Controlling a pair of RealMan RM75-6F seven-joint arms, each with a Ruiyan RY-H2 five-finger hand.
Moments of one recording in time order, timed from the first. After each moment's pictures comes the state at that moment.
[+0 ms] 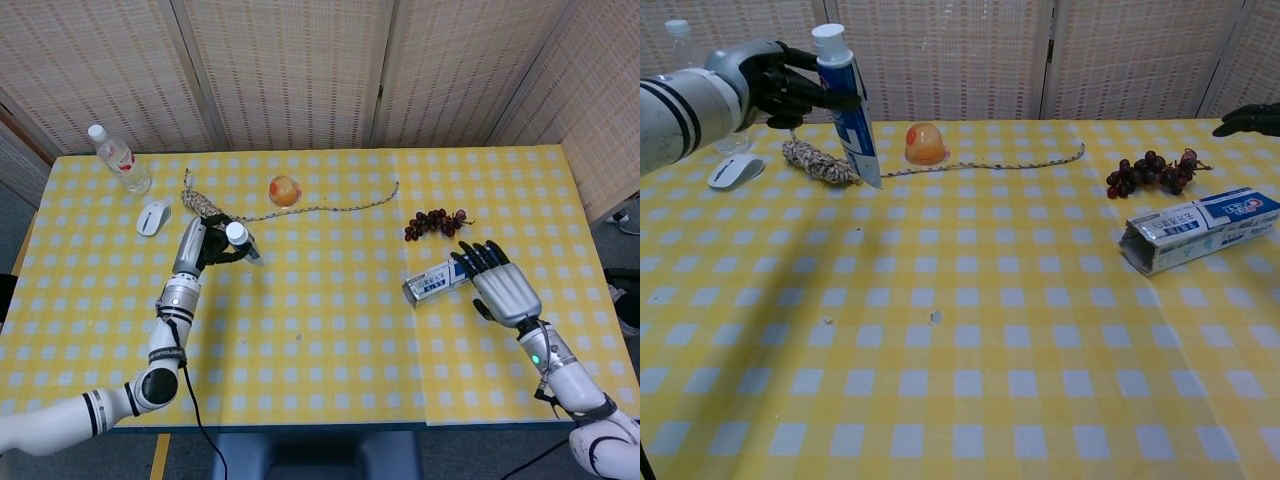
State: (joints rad) left arm -0.75 -1.61 -0.57 -1.52 0.72 1.00 -0.07; right arm 0.48 -1.14 0.14 -1.56 -1.37 0.93 -0.32
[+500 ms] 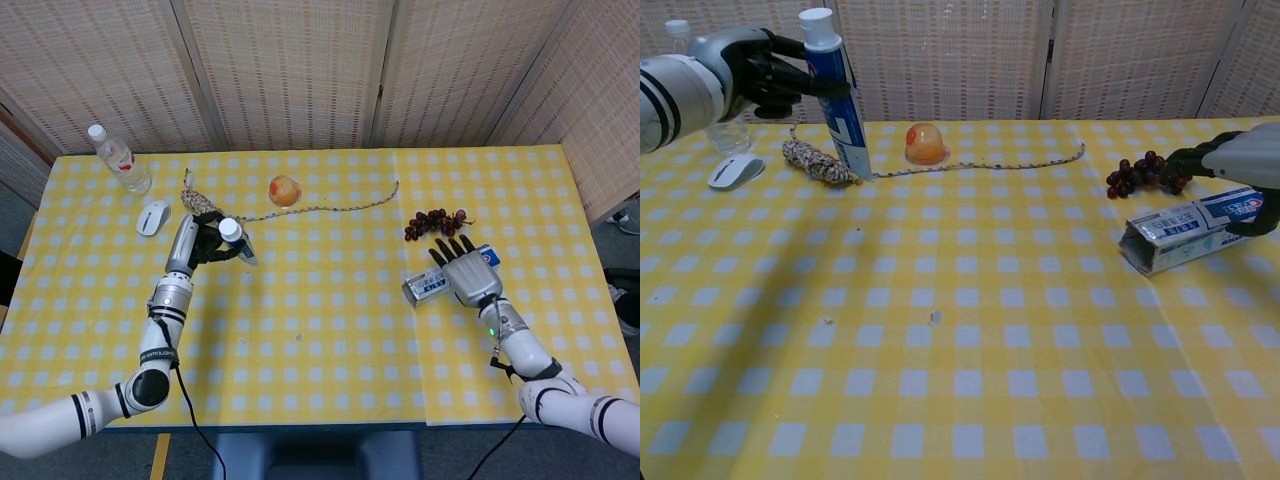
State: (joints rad) left arm -0.74 -1.56 -0.56 -1.57 0.71 1.01 -0.10; right arm 0.68 -1.30 0.13 -1.42 -1.02 0.74 -0.68
